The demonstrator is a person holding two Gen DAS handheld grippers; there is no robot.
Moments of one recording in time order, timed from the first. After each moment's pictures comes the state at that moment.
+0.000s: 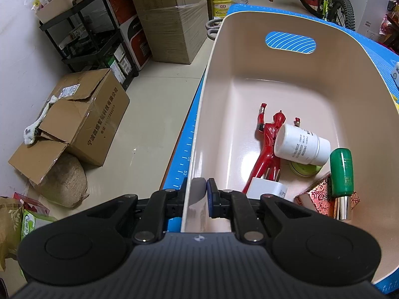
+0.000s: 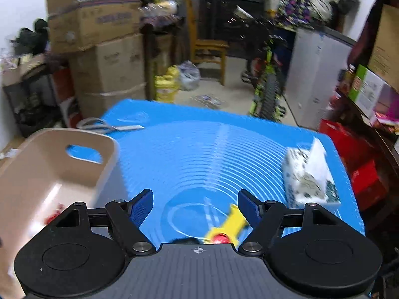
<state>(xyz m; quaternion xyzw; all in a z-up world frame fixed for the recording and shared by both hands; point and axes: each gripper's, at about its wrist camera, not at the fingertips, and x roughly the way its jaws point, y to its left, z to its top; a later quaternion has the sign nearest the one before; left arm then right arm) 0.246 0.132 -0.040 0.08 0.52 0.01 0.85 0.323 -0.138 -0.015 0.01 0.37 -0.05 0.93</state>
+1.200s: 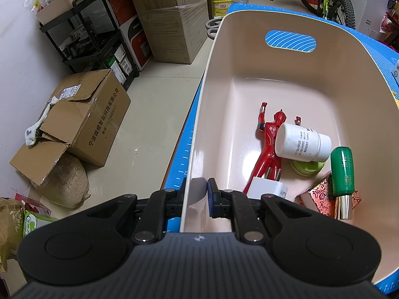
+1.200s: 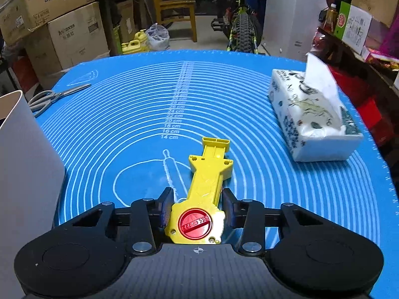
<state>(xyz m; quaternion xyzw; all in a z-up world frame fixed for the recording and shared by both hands) 0.248 0.131 -0.041 0.08 0.52 0.02 0.85 0.353 -0.186 -0.113 0.07 0.44 -0.09 0.89</state>
